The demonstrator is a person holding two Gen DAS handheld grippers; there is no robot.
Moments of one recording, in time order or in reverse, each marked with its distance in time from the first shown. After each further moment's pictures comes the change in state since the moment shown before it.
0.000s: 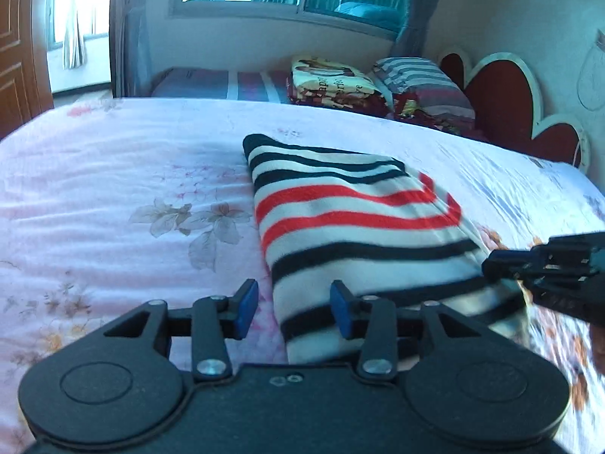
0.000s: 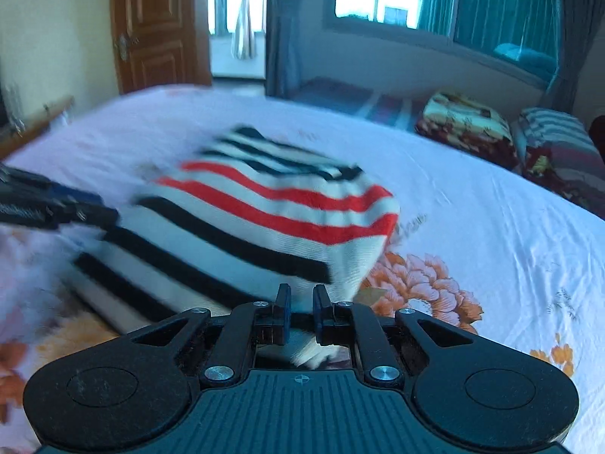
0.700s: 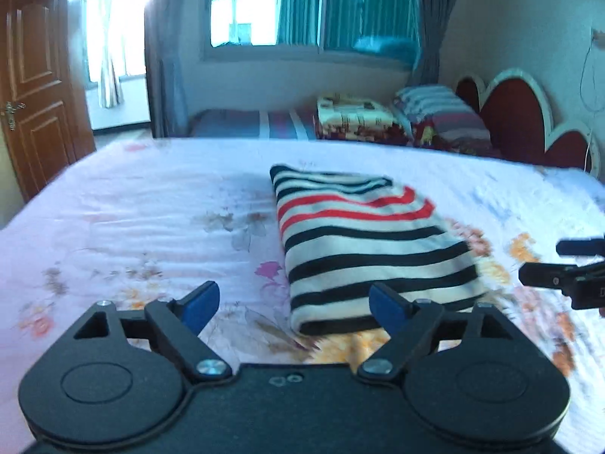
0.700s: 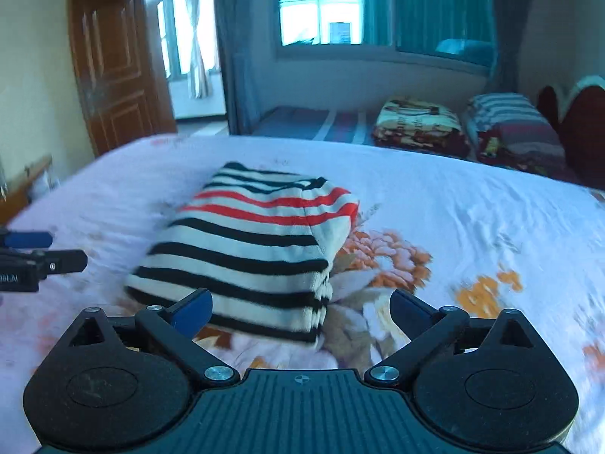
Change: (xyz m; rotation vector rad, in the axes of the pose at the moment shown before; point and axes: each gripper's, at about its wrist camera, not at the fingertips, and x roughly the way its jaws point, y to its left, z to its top) left arm -0.124 -0.043 -0.050 0.006 -0.134 0.140; right arm -0.126 0.020 -0.036 0.201 -0.096 -0.092
